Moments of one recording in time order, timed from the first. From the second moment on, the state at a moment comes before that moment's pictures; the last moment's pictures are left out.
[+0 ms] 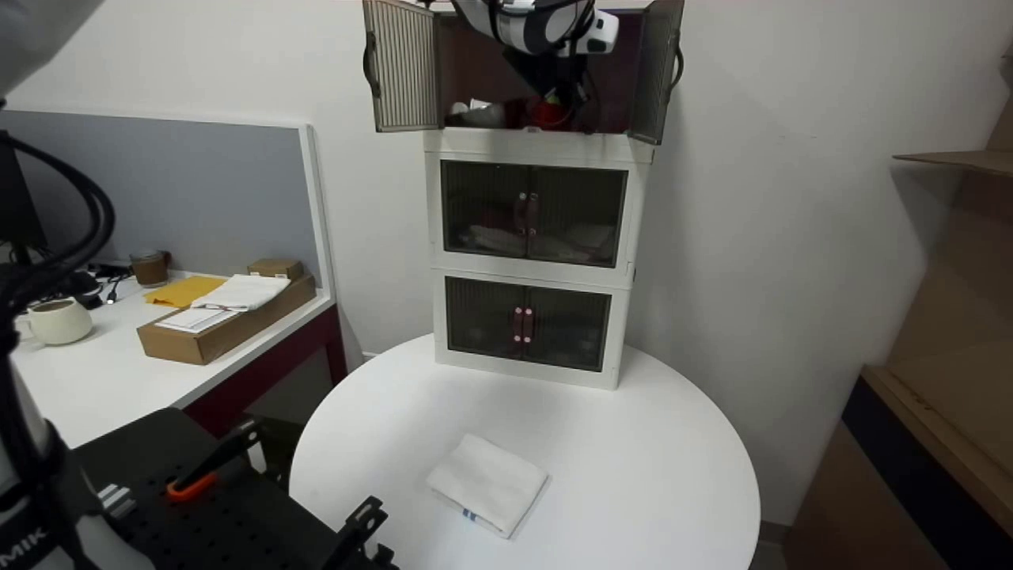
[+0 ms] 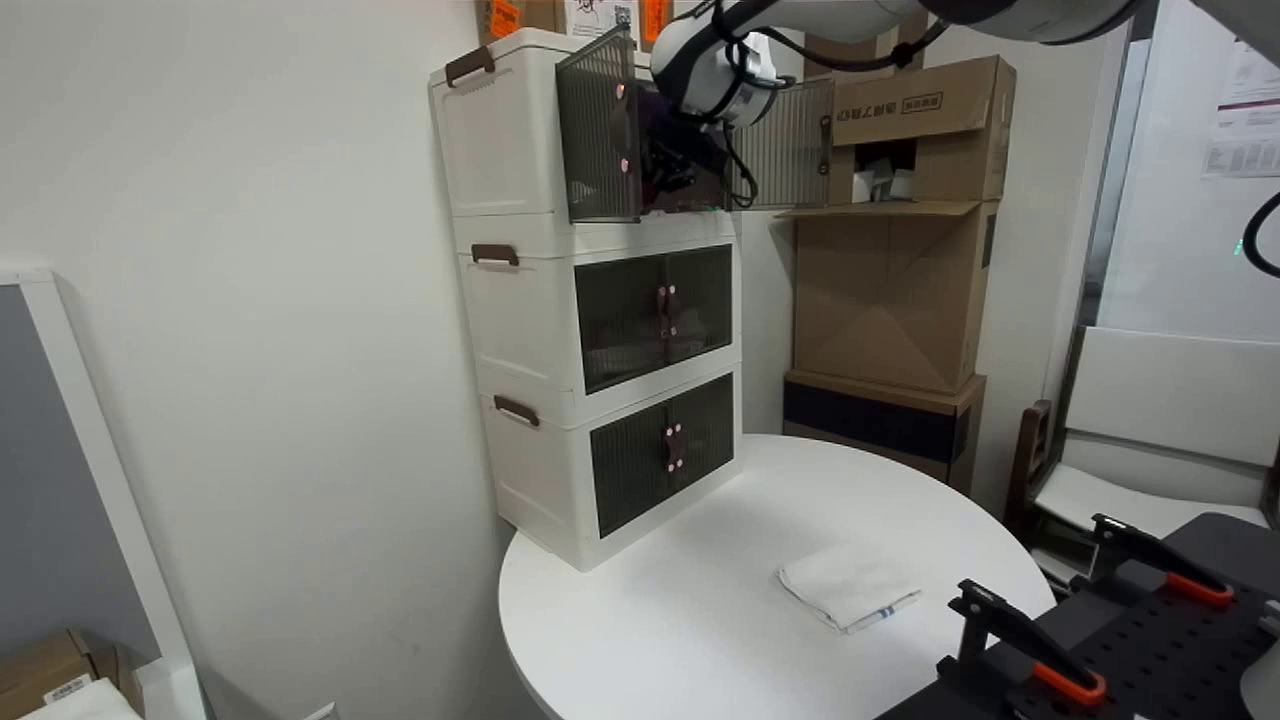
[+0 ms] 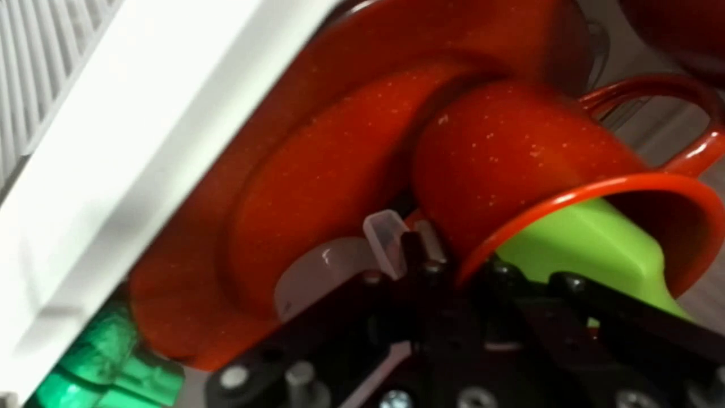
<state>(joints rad) -0.02 0.76 0.03 -1.04 0.29 2.53 0.34</state>
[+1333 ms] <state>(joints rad) -0.17 0.44 0.04 -1.29 0.30 2.21 -0.14</state>
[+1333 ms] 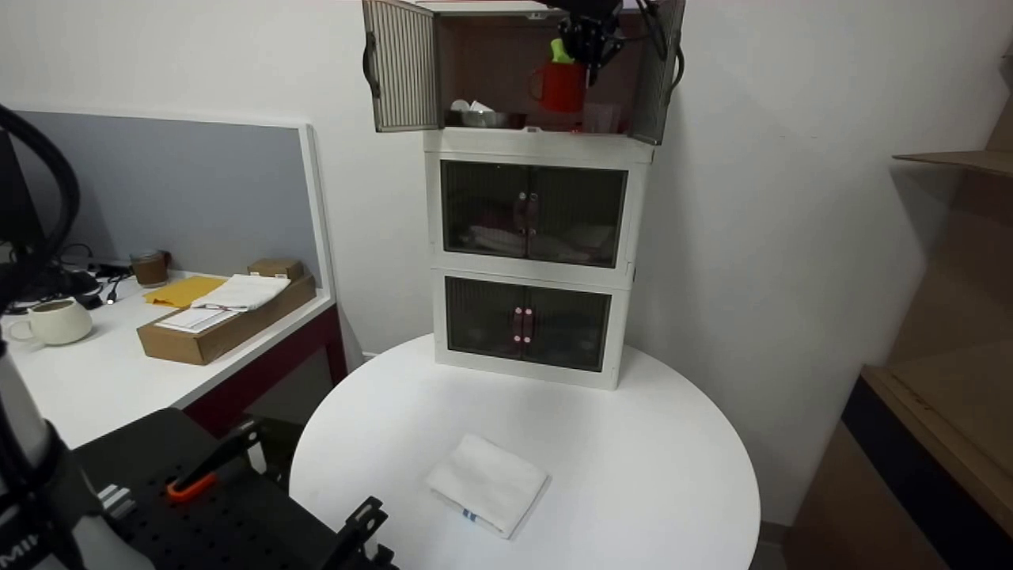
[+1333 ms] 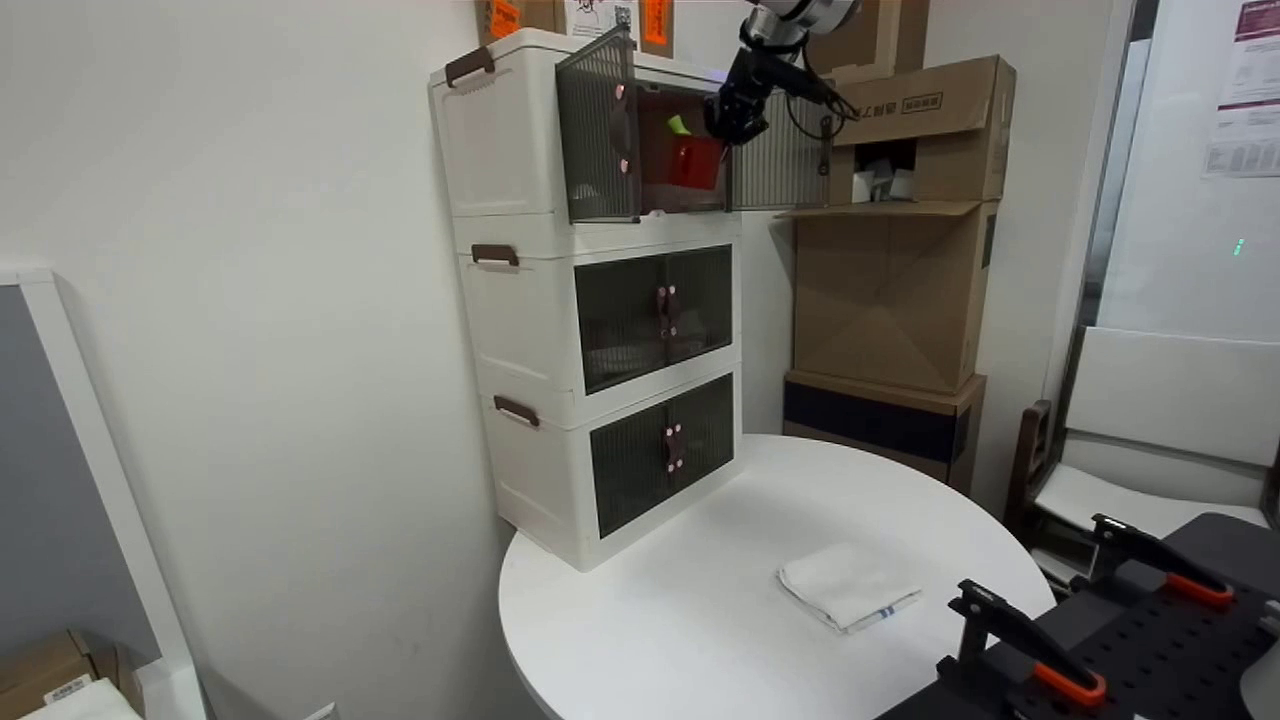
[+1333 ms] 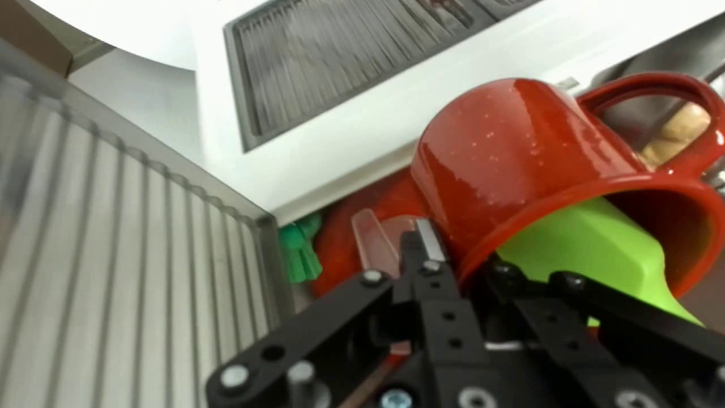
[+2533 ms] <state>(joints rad) -0.20 0.52 -0.10 -2.06 0.15 2.83 -0.19</state>
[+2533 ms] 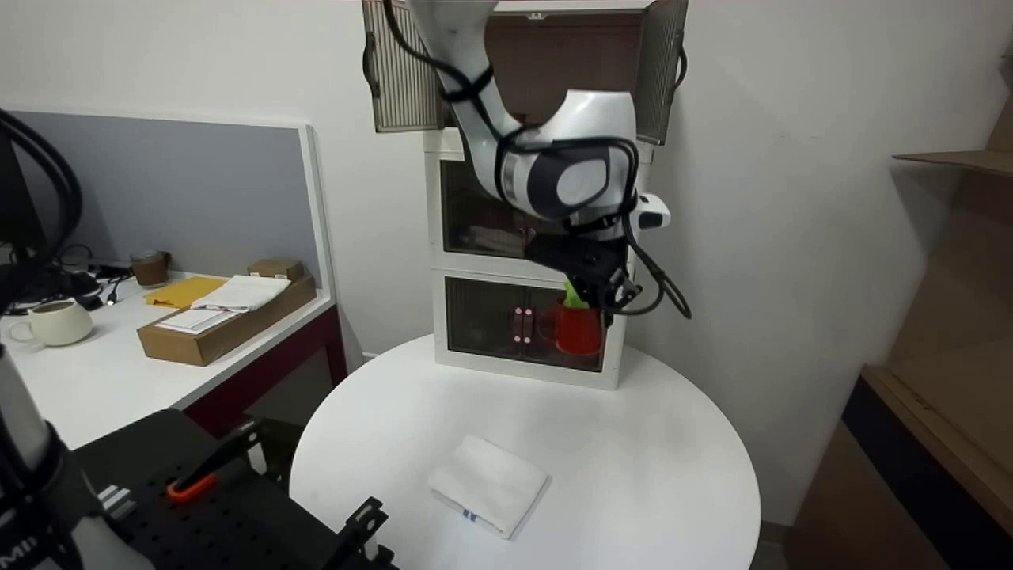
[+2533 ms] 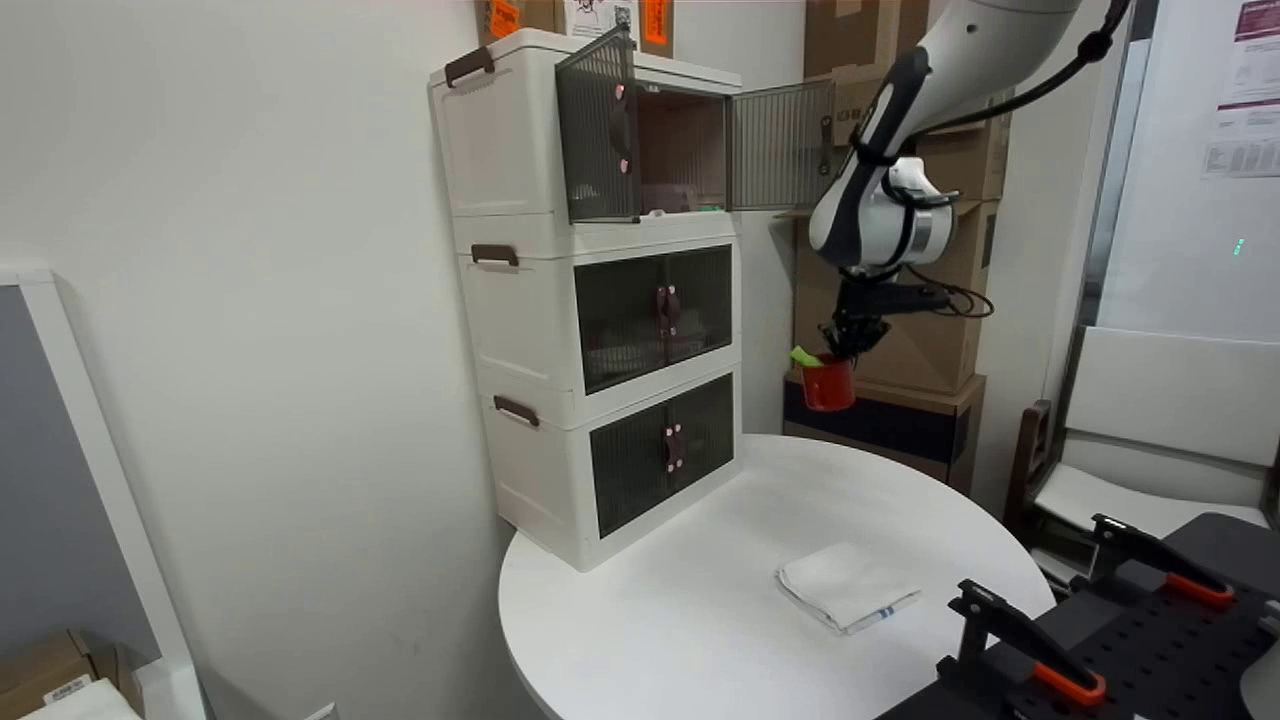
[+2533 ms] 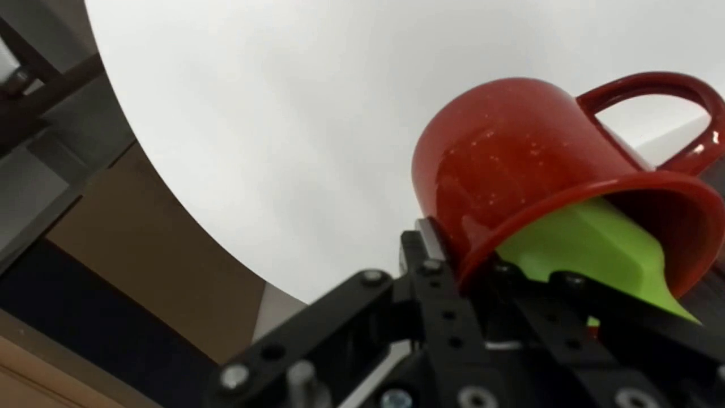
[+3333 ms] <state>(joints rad) -0.37 0.93 -0.13 -1.77 0.10 3.06 -0.19</state>
